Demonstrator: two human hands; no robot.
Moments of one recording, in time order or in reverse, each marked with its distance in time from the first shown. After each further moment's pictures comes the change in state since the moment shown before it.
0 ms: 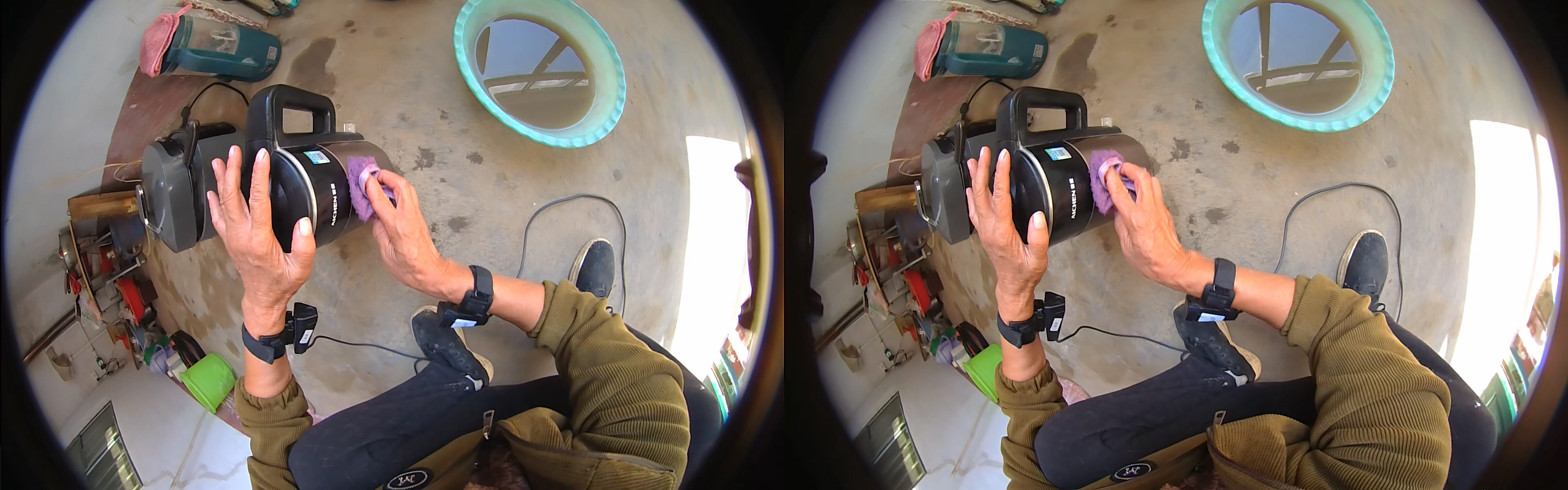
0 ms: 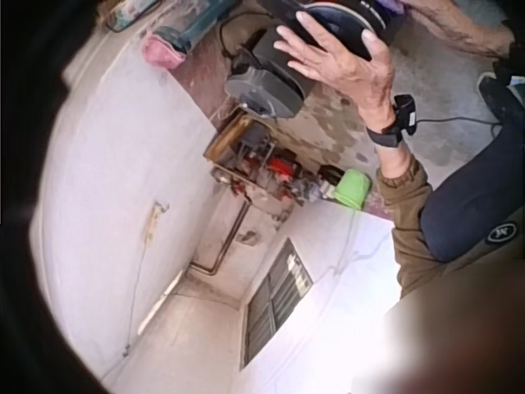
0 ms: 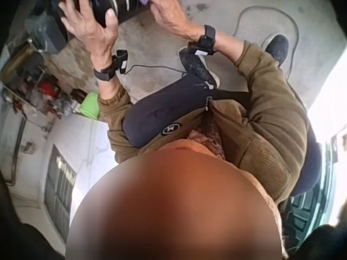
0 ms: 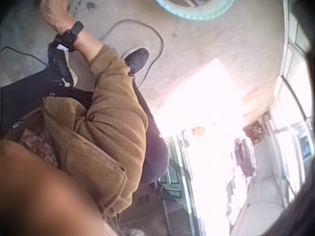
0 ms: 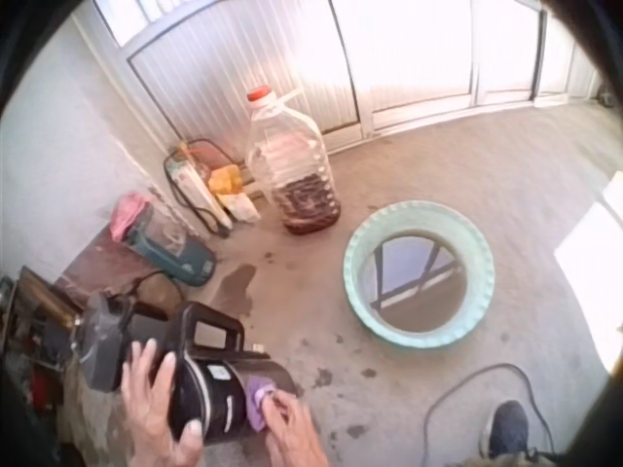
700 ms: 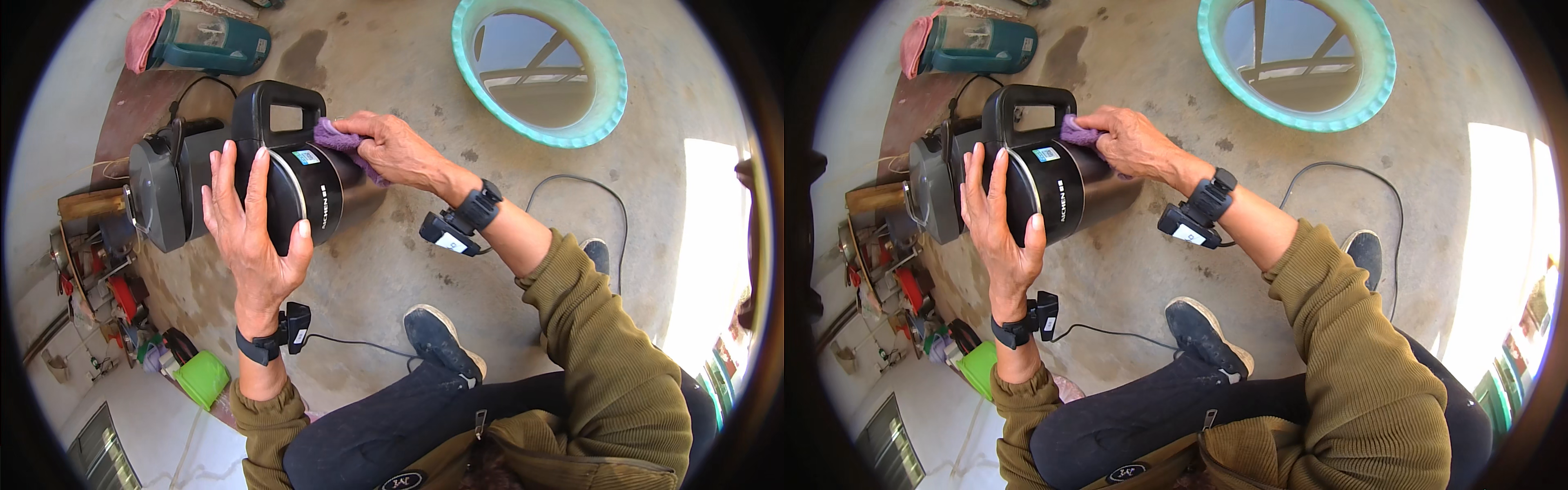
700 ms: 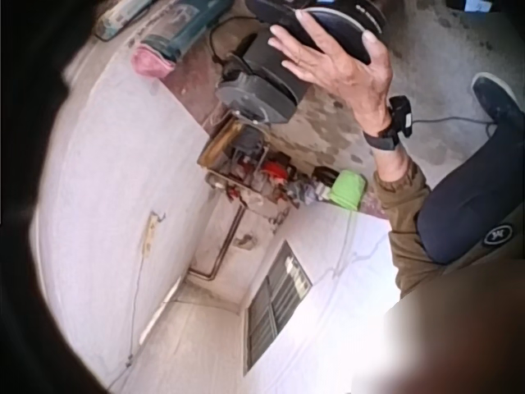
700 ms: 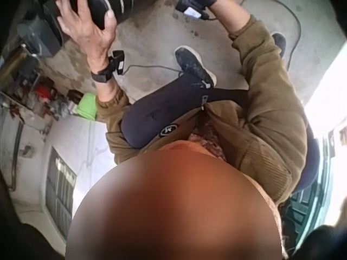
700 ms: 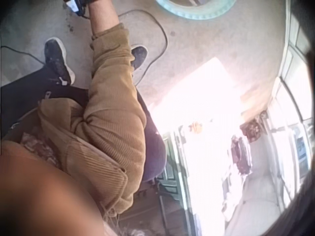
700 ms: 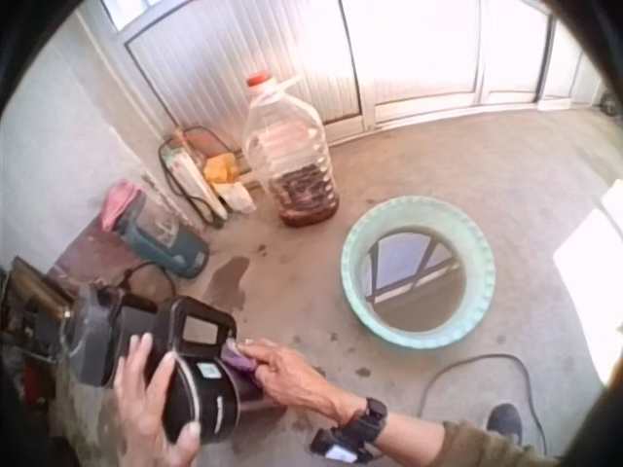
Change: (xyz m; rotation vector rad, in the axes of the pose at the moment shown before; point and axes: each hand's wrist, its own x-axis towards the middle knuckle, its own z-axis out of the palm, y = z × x) left_hand 0.004 0.003 0.003 -0.054 -0.022 0.002; right_hand 0.115 0.031 -0.034 0.387 -0.401 0.295
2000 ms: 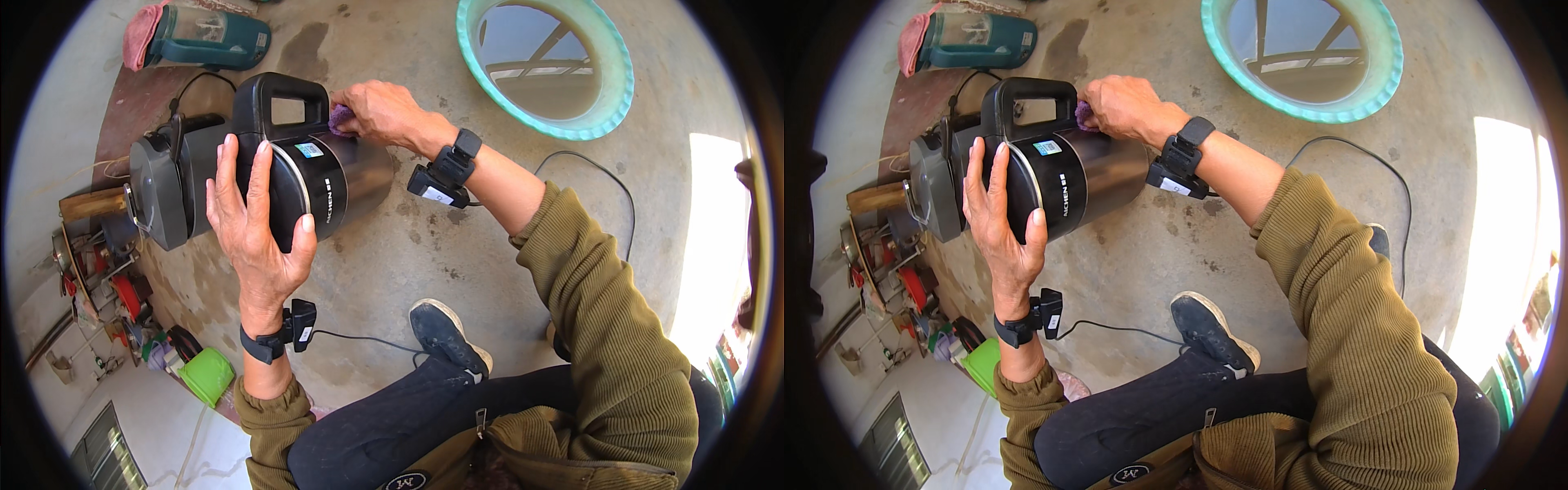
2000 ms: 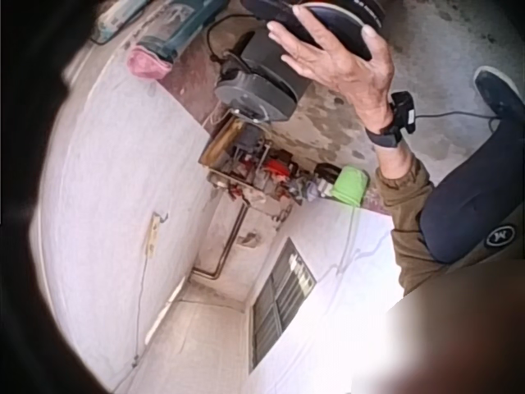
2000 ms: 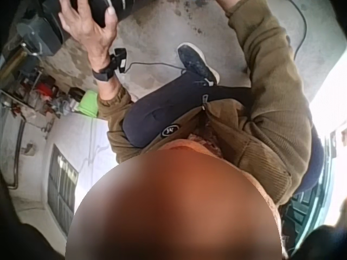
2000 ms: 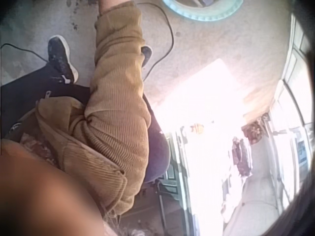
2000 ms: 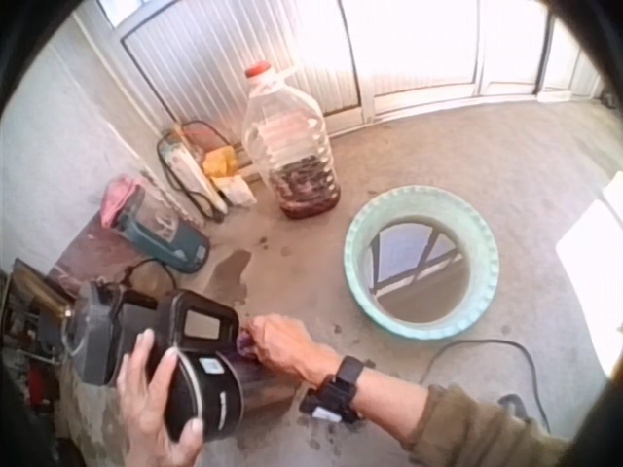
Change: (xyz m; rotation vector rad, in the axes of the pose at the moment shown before) left_hand 0.001 -0.002 0.001 -0.038 0.007 0.032; right_hand 0.052 0.001 -0.009 -0.744 -0.064 -0.120
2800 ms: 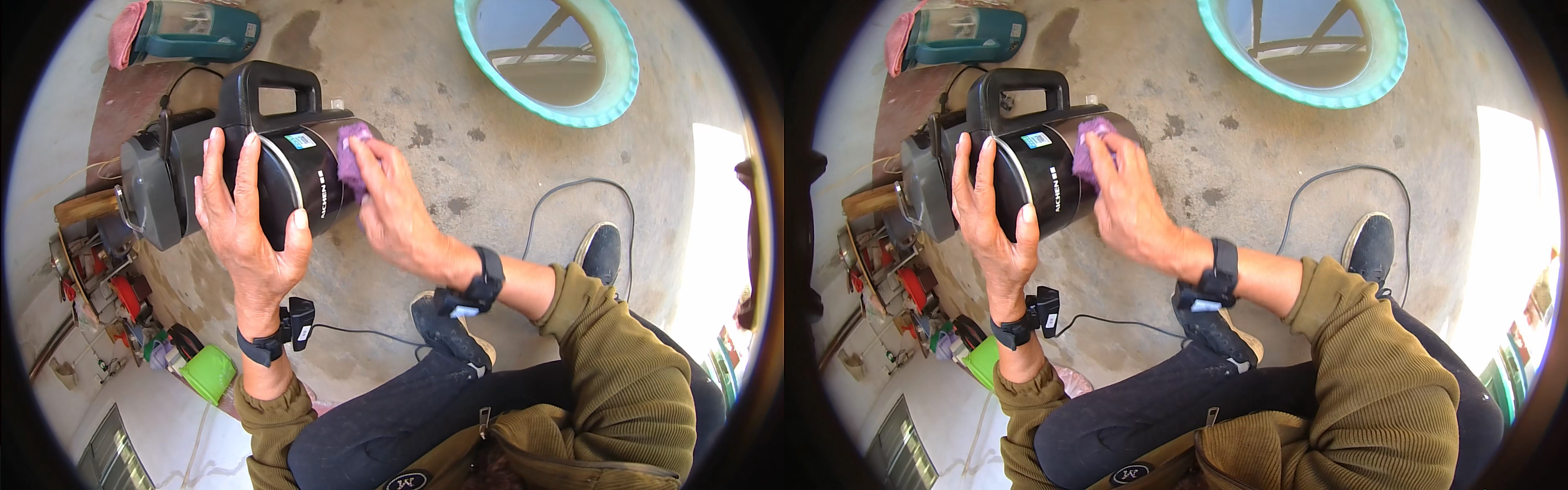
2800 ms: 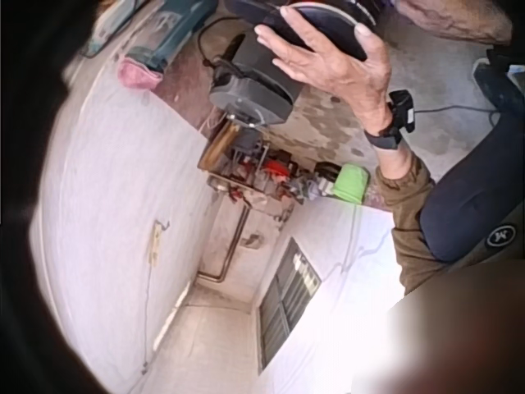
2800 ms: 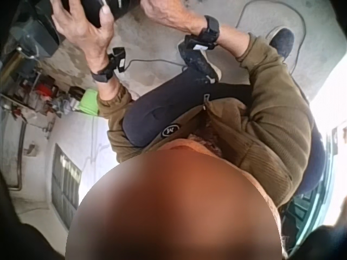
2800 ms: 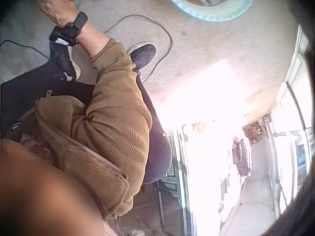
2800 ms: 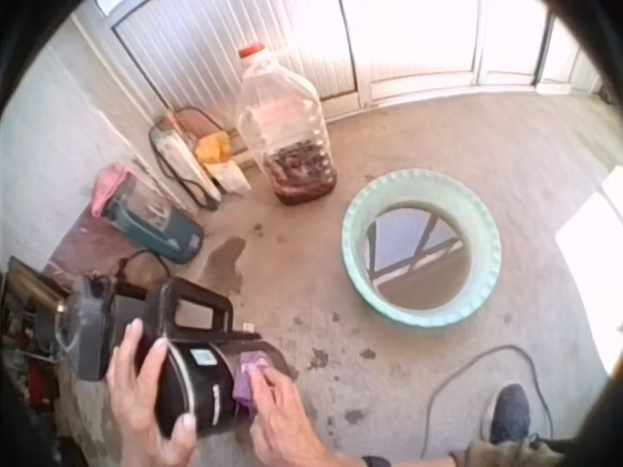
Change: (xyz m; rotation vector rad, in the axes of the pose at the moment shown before) left_hand 0.000 0.000 0.001 0.013 0.011 -0.002; right_hand -0.119 -0.061 0.079 0.315 0.526 -0.024
